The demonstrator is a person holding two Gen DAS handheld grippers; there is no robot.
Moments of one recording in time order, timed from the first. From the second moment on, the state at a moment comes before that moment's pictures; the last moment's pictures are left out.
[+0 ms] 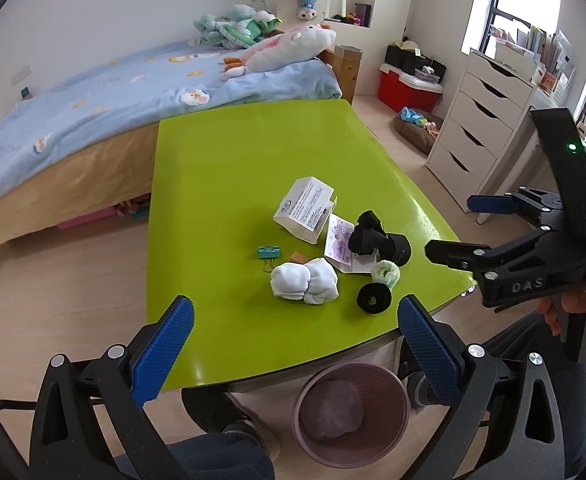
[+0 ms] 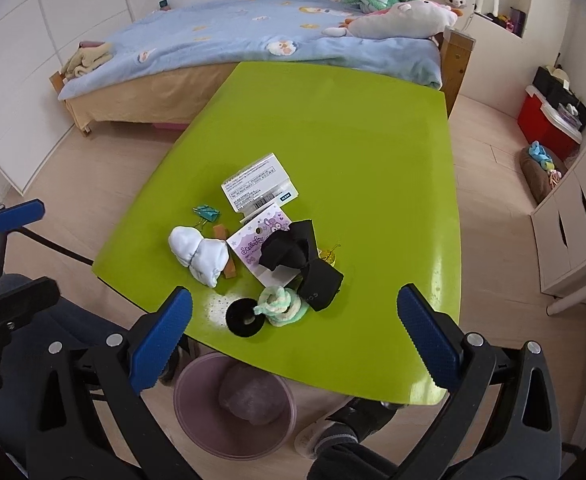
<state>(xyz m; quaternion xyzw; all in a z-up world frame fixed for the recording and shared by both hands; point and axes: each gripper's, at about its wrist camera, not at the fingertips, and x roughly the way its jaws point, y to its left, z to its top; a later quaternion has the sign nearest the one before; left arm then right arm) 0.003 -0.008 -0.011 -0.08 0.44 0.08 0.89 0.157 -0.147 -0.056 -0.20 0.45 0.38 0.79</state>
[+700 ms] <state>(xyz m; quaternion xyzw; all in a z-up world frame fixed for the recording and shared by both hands) 0.004 0.003 -0.023 -0.10 0.45 0.09 0.88 0.201 -0.088 -0.128 -0.32 0.50 0.38 0.71</state>
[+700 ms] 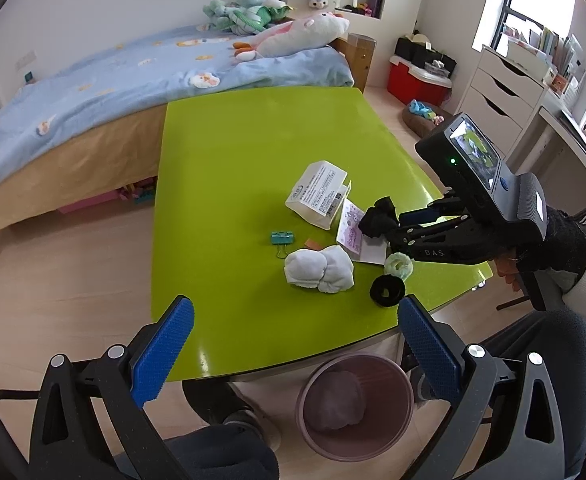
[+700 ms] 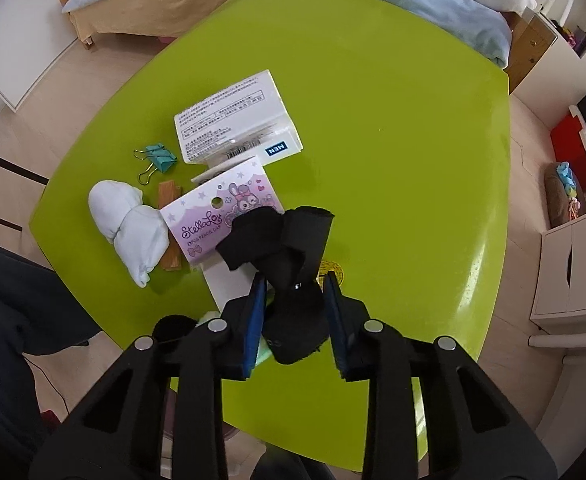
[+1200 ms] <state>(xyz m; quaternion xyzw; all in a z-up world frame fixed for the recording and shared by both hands) 0.033 0.001 -0.032 -0.10 0.46 0.08 0.88 0.206 -0.127 -0.085 -0.21 0.48 0.38 0.76</state>
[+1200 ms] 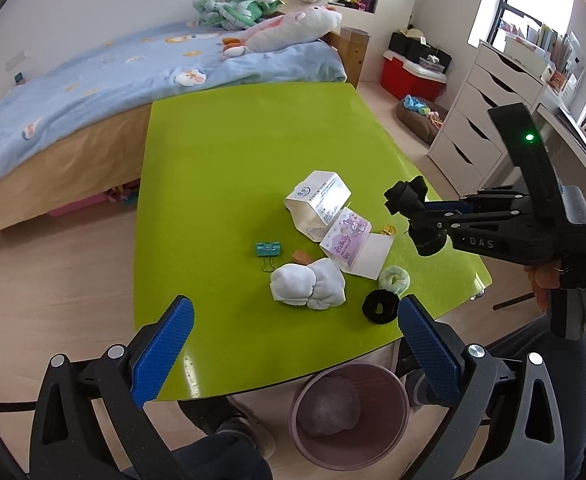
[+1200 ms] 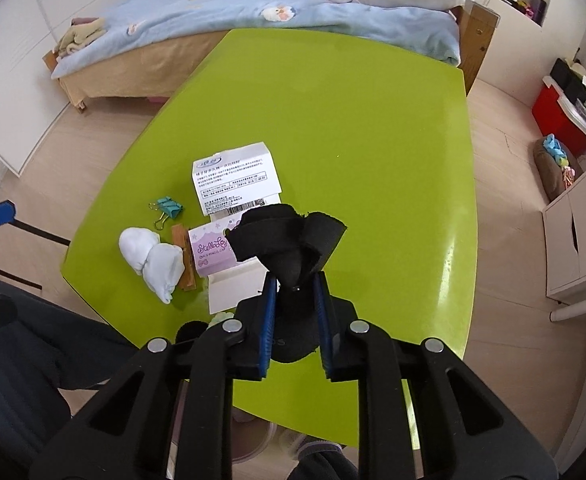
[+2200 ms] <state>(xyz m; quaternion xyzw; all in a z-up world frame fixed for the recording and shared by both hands) 0.105 0.014 -0.120 -0.15 0.55 0.08 0.82 0.184 -0.167 -0.088 -0.15 0.50 0.37 0.77</state>
